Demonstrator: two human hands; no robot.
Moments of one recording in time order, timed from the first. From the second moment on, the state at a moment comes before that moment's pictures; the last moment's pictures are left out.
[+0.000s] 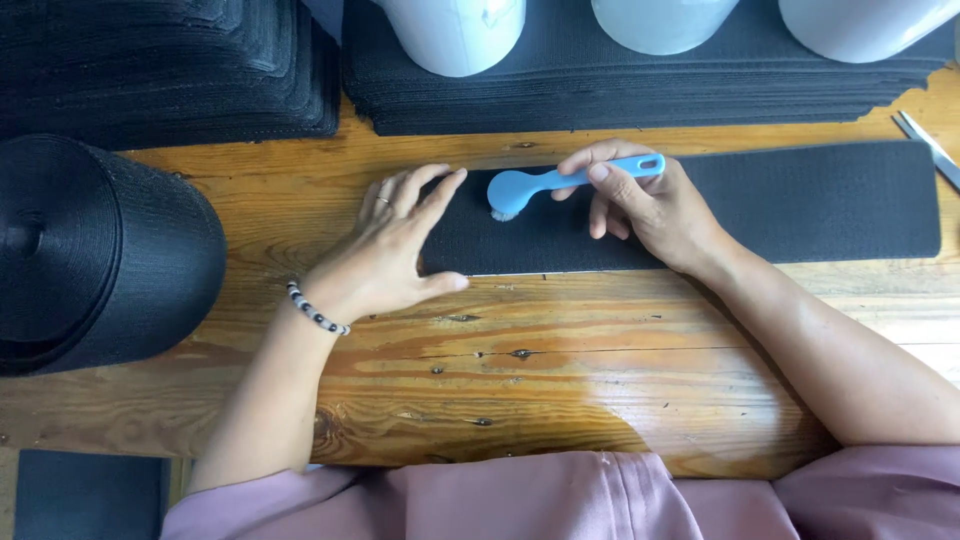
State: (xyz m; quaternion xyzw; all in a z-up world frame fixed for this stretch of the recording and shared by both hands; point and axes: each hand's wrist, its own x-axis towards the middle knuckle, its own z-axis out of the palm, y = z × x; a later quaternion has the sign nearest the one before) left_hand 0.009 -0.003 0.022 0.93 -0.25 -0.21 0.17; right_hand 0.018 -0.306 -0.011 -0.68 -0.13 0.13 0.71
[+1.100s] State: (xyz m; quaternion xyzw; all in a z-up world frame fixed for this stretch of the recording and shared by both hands) left_hand 0.017 -0.018 -0.013 0.91 -0.31 -0.07 0.27; right_hand 0.002 -0.304 0.005 -0.69 -0.15 0.13 0.69
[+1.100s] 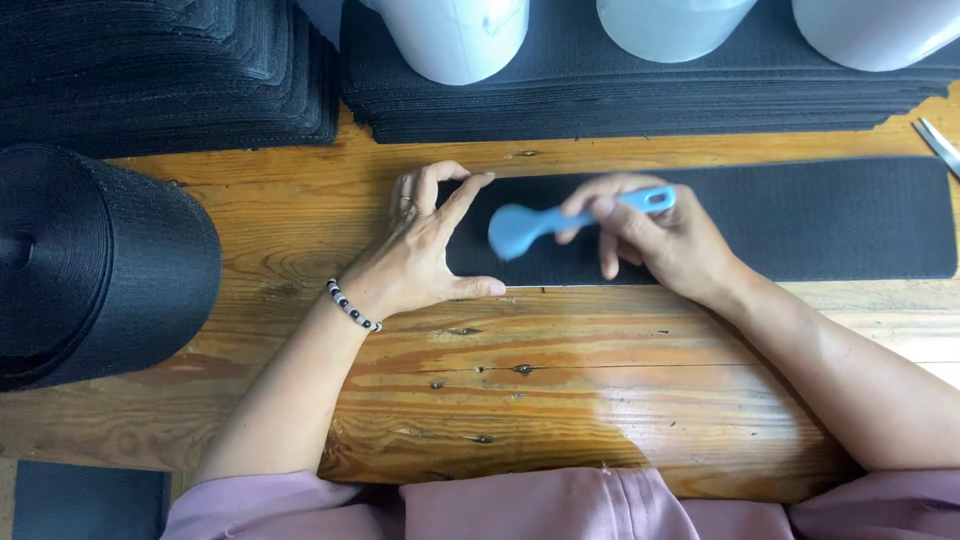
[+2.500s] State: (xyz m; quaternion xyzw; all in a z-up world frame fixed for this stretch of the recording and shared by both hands) left_hand 0.004 -0.014 -0.003 0.91 -0.29 -0.13 0.26; right_hand -0.022 -0.293 0.021 -0.69 -0.14 0.19 0.68
